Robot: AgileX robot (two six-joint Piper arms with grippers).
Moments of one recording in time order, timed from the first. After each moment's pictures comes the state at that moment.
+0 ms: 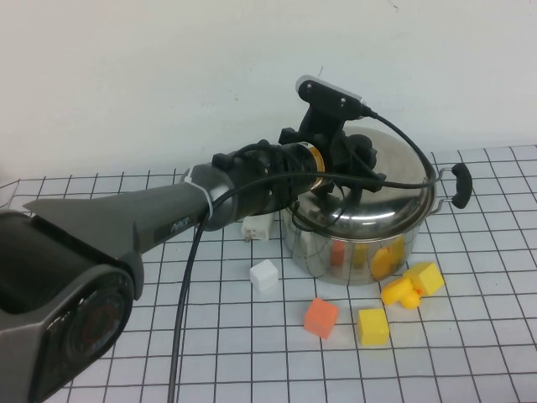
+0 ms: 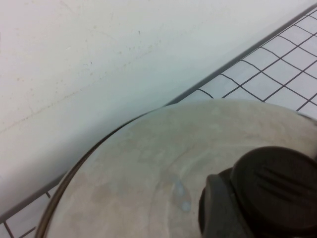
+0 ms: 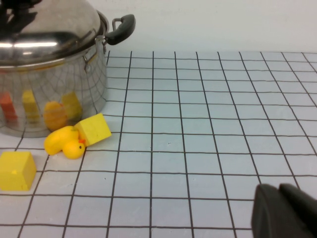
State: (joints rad) right arm 0.02 -0.01 0.02 -0.08 0.41 0.03; left arm -0.58 2.24 -1.71 1.09 -0.13 -1.06
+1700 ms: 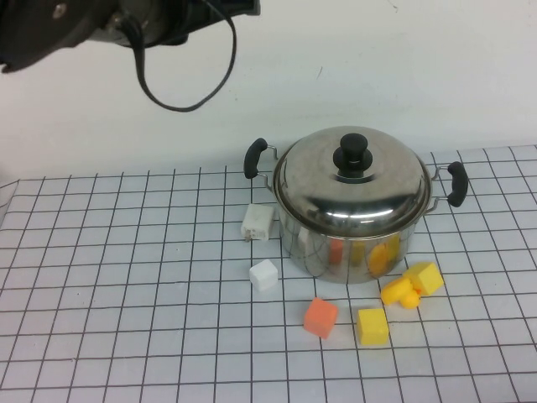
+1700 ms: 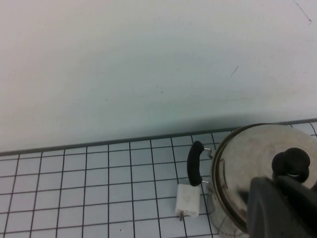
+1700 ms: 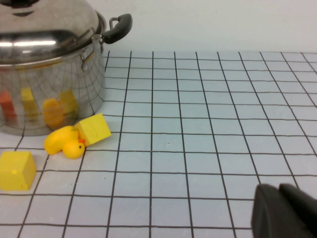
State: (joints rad) right arm 0.02 -0.01 0.02 -0.08 0.41 0.03; left arm -0.75 1.44 -1.70 0.65 1.03 -0.80
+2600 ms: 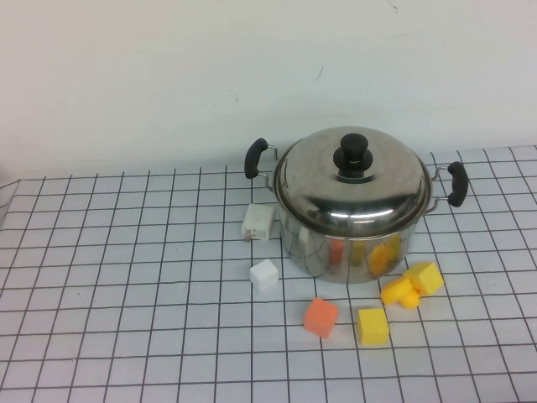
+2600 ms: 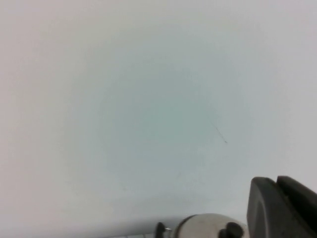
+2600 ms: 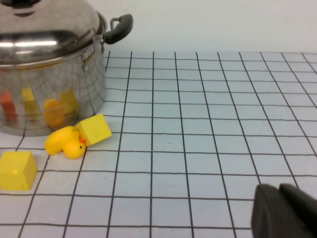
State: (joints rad) right arm 0.02 -0.01 0.02 -0.08 0.41 0.03; left arm -0.63 0.69 -1.08 0.61 0.57 -0.81
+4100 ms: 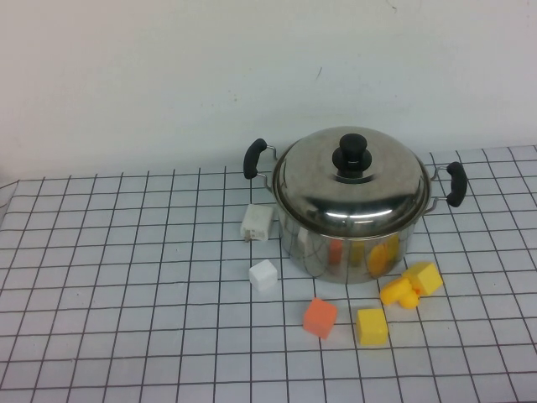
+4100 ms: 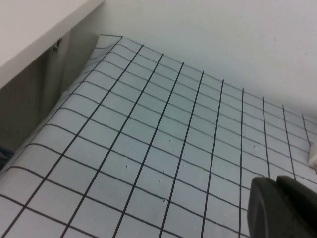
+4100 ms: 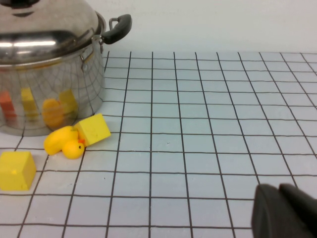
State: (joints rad) right arm 0.02 -0.01 0.02 -0.08 0.41 0.03; left arm 0.13 -0.01 -0.01 0.01 0.38 -0.44
